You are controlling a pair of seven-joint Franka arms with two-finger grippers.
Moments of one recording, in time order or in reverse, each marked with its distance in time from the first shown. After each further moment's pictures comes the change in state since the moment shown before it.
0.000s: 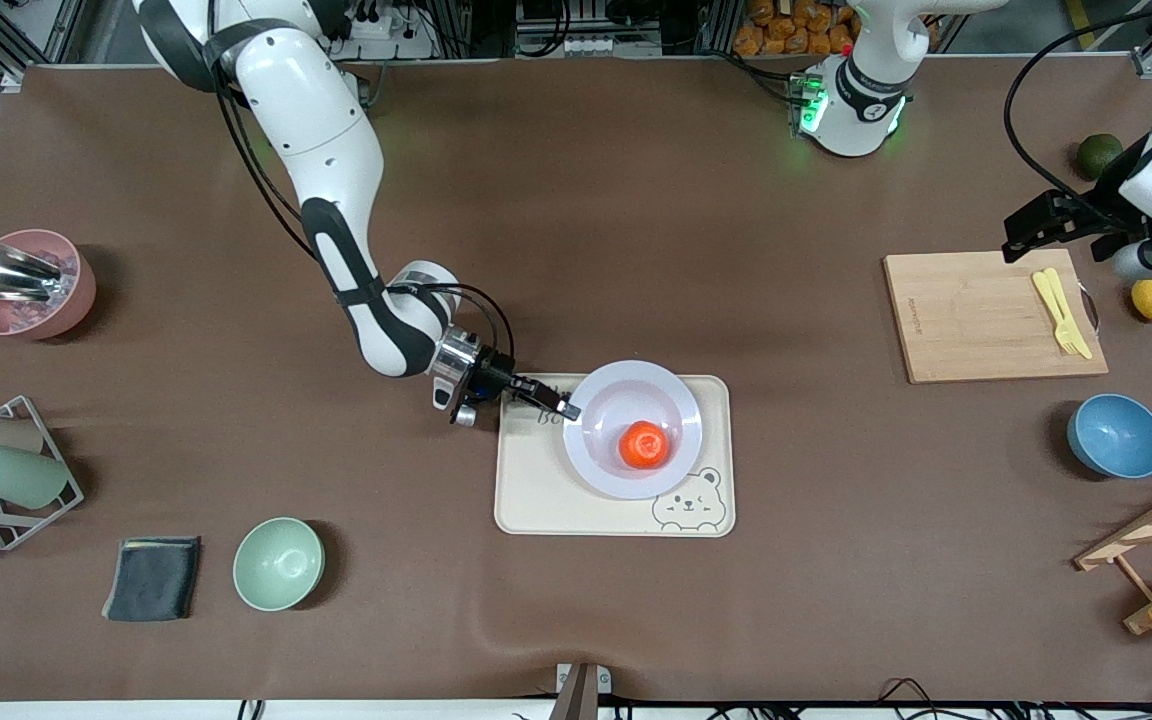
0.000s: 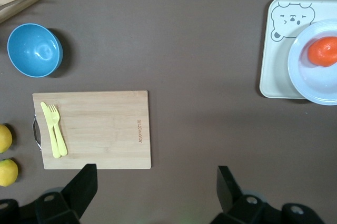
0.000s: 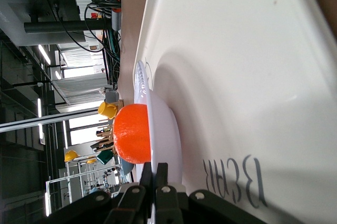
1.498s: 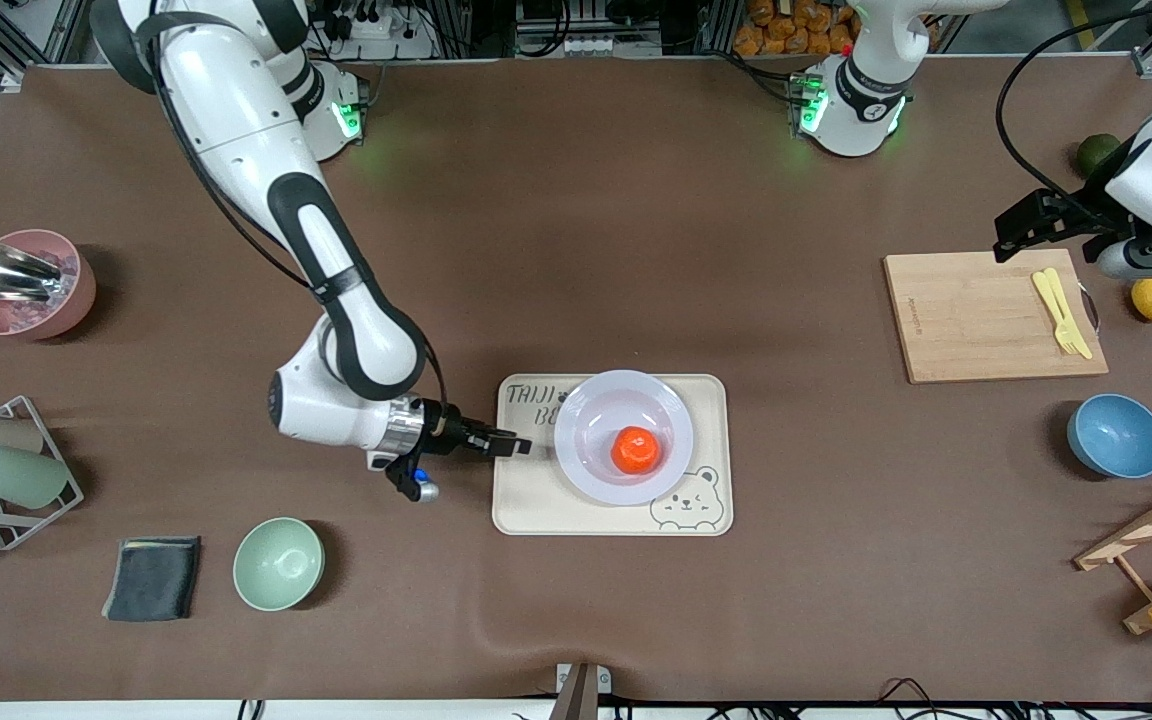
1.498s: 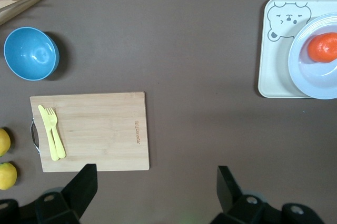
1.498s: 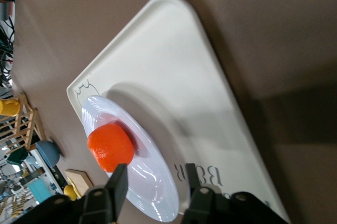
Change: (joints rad) left arm -0.008 0.000 -0.008 0.000 0.000 0.004 0.000; right arm -0.181 -0.023 -0.017 0.257 -1.217 -0.049 1.083
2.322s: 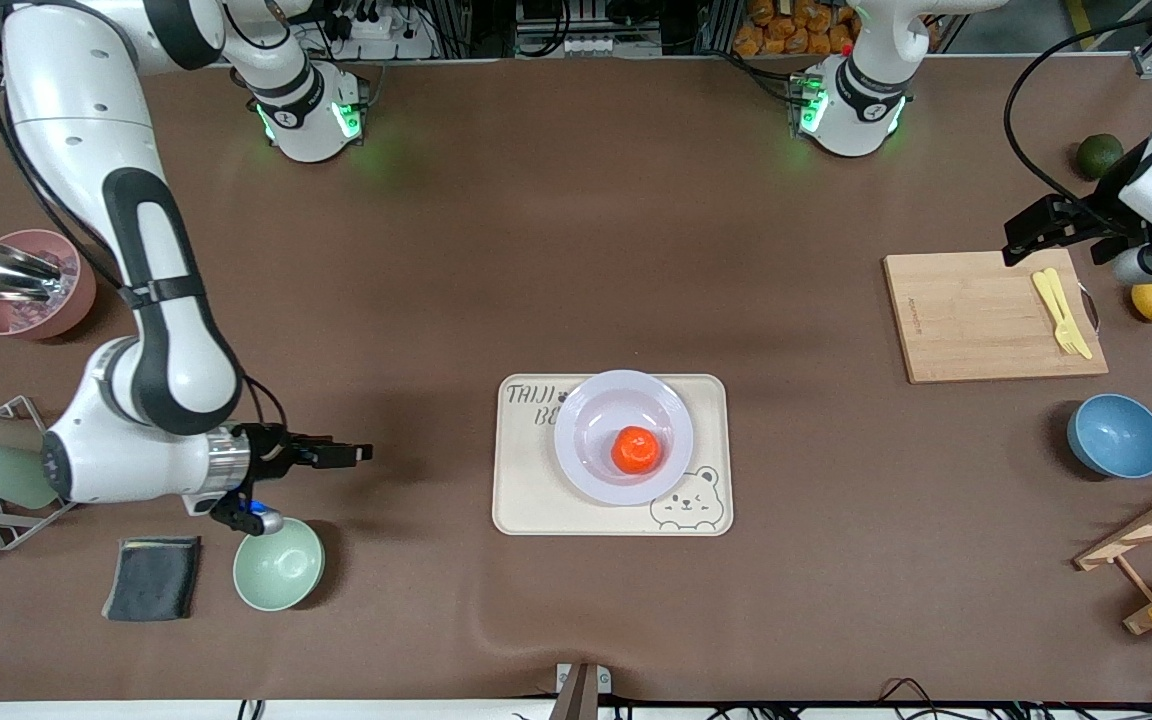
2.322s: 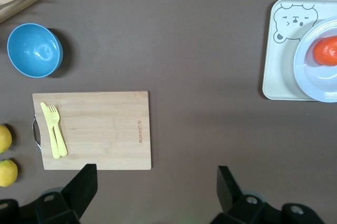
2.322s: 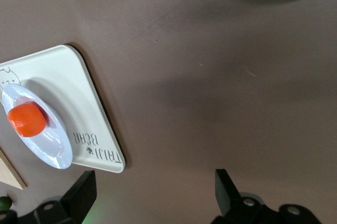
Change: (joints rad) left arm 0.014 0.006 0.008 0.001 0.000 0.000 -0.002; right arm -0.313 -0.051 -0.006 0.153 -0.516 -0.463 -0.024
